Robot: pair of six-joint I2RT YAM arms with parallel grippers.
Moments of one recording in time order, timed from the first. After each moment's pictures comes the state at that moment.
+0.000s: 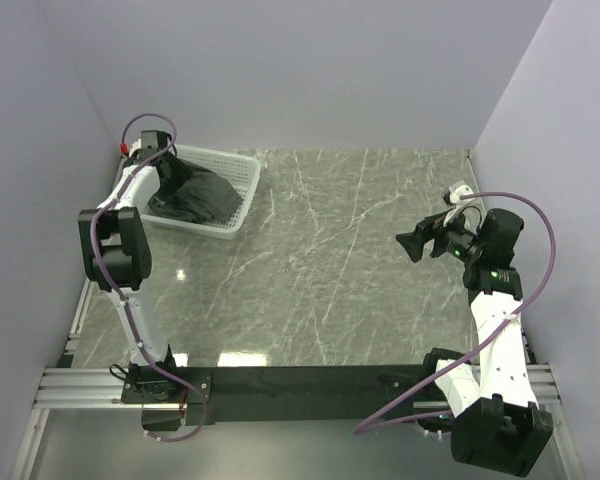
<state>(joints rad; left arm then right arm) 0.07 2.02 1.65 -0.50 -0.15 -0.81 -0.24 0.87 0.75 -0.27 -0.81 -0.22</state>
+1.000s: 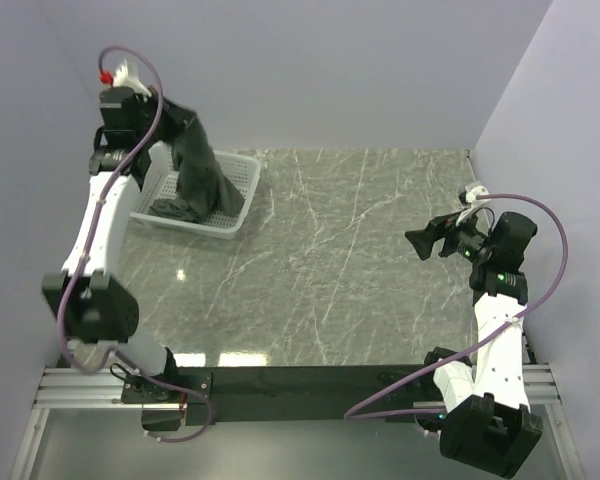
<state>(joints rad) 0.03 1.68 1.65 -0.29 0.23 -0.71 -0.34 0.86 0.74 -0.25 -0.87 -0.16</state>
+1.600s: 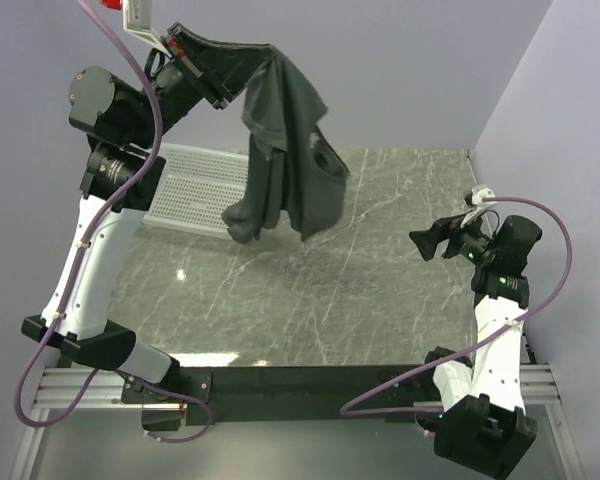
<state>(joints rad) -0.41 1.46 2.04 0.00 0.49 -0.72 -0.39 0.84 0.73 -0.24 -0.88 -0.14</state>
